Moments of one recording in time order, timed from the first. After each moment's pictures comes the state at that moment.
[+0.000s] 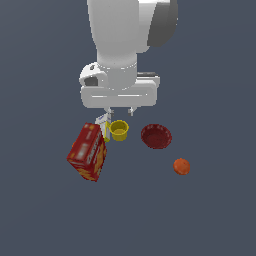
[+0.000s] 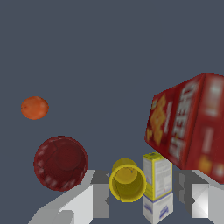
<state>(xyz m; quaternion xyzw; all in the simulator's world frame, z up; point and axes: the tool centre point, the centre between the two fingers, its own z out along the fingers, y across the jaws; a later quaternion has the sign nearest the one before) 0.014 -0.022 0.316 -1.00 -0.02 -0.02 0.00</state>
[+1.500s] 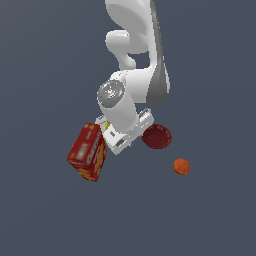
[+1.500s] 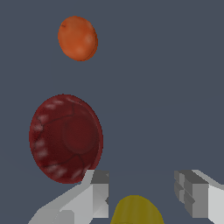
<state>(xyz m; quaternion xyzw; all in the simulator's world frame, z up) 0.001 0.030 0.149 -0.94 -0.32 0.04 0.15</state>
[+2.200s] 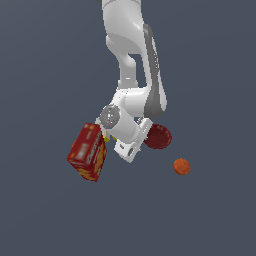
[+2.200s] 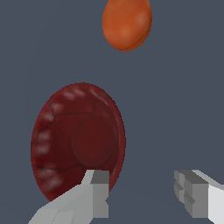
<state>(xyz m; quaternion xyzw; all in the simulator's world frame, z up) -0.016 0.066 0.089 -0.87 -0.44 0.01 0.24</state>
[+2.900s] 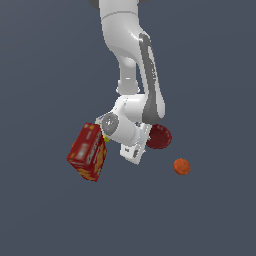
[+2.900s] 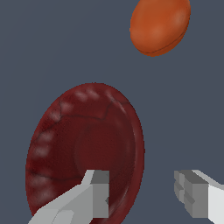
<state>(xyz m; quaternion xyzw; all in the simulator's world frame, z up) -0.025 0.088 0.067 -0.82 -0.49 -0.03 0.29</state>
